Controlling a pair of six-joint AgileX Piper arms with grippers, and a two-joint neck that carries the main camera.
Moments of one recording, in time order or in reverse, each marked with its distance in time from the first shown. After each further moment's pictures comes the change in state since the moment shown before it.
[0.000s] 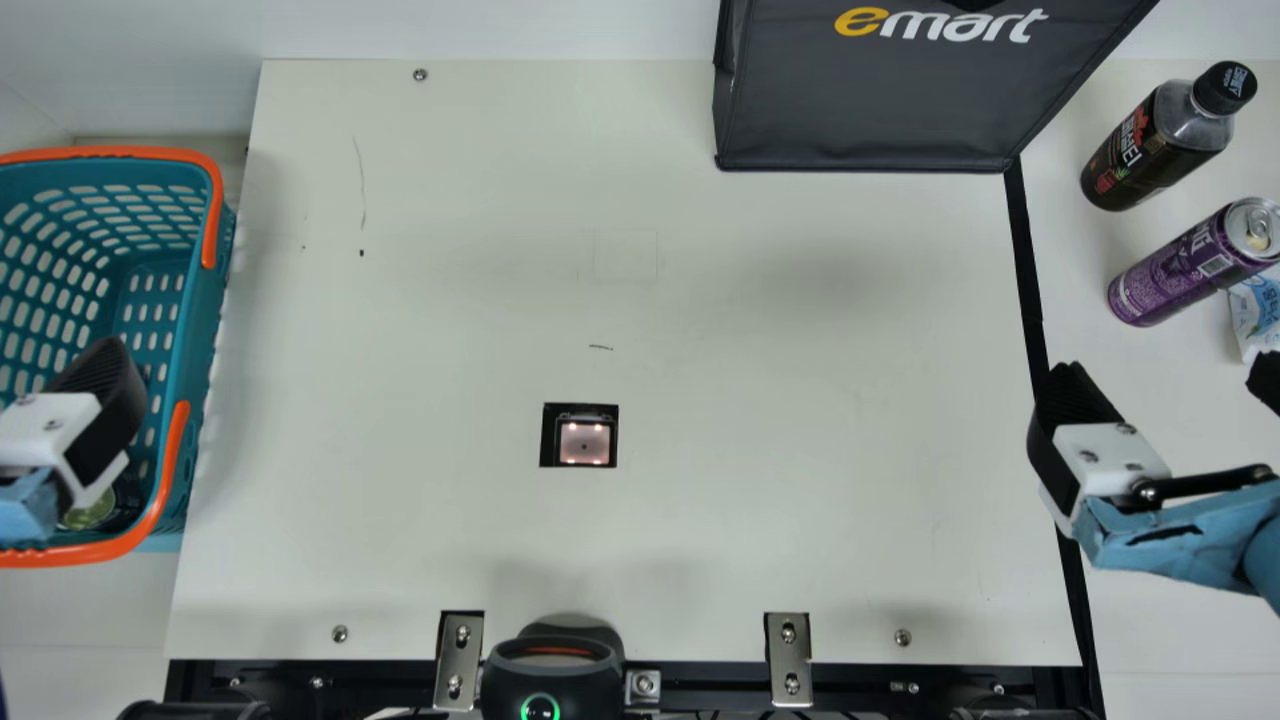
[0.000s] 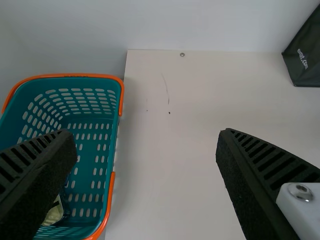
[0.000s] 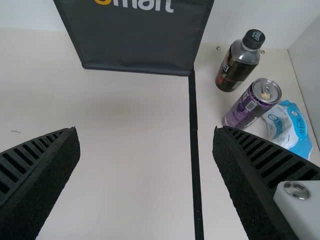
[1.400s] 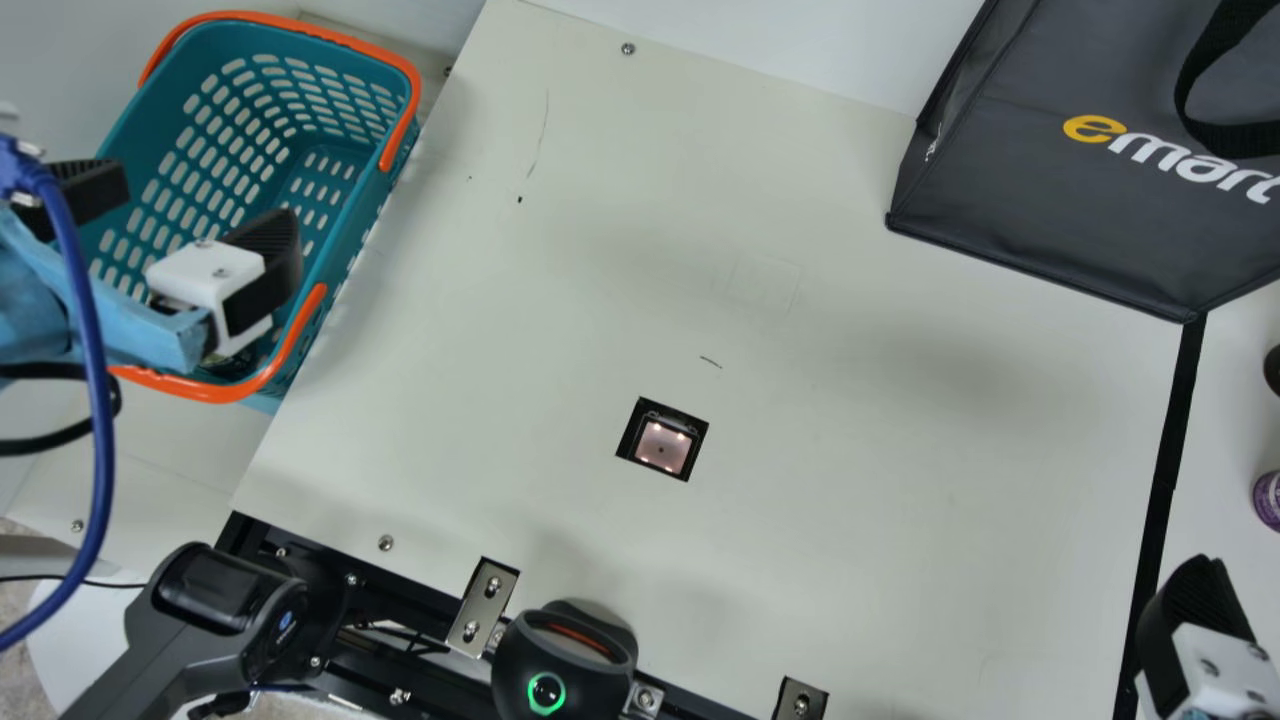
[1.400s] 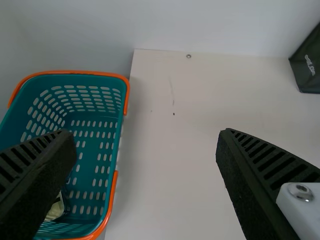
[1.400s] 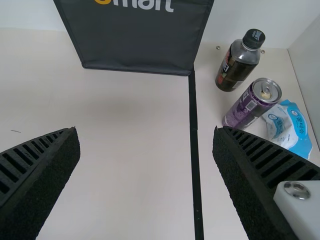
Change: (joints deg) left arm 2.0 0.4 0.0 0.8 -0.3 -1.8; right arm 0.0 0.0 0.0 0.0 0.1 0.0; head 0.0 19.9
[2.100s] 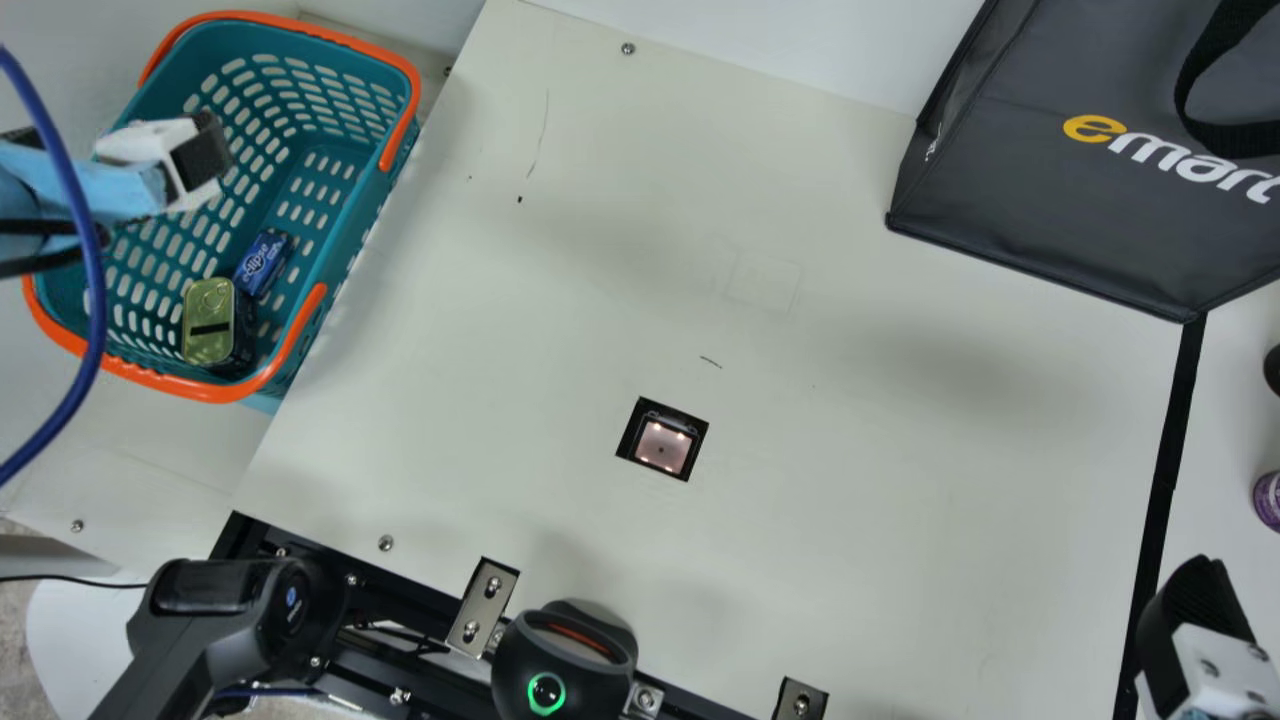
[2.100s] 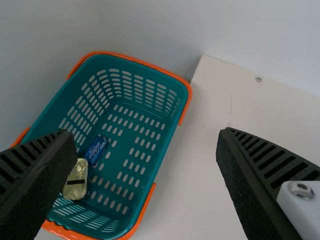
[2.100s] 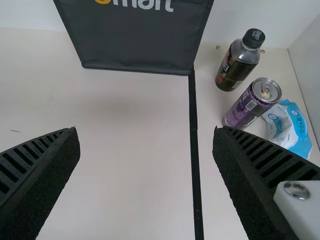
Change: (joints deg) left arm 20.9 7.9 1.7 -3.3 -7.2 0.1; right arm 0.0 0.0 0.0 0.0 0.1 0.0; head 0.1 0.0
